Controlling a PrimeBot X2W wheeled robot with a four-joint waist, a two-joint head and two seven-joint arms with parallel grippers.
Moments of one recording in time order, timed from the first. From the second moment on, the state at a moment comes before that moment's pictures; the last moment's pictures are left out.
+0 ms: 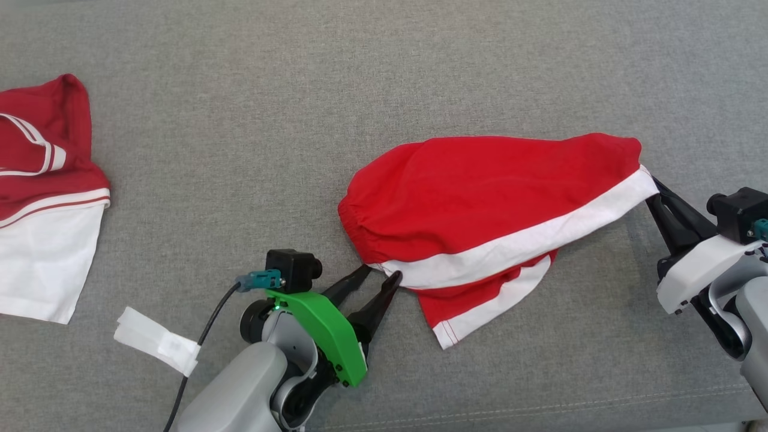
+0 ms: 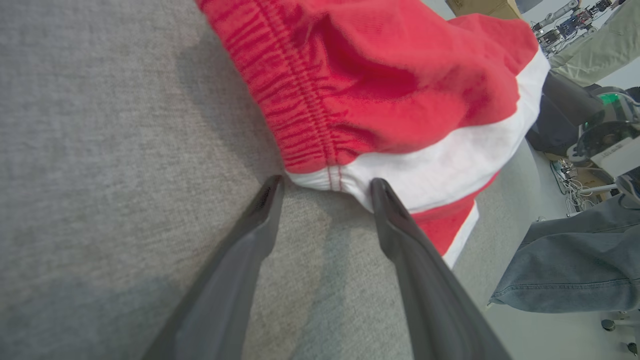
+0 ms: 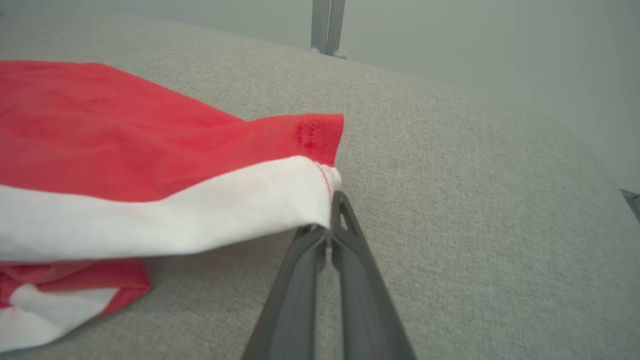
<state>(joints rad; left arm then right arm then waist) -0.41 0.08 -0.78 0.43 -0.91 -0.12 -0.01 -0.32 -0.51 0.44 0.42 0.39 0.12 -0.25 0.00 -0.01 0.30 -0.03</state>
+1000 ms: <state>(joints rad) -0.45 0.13 -0.79 0.34 -0.96 -0.12 -0.06 -0.37 -0.52 0.55 0.38 0.43 0.12 -0.25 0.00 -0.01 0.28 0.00</state>
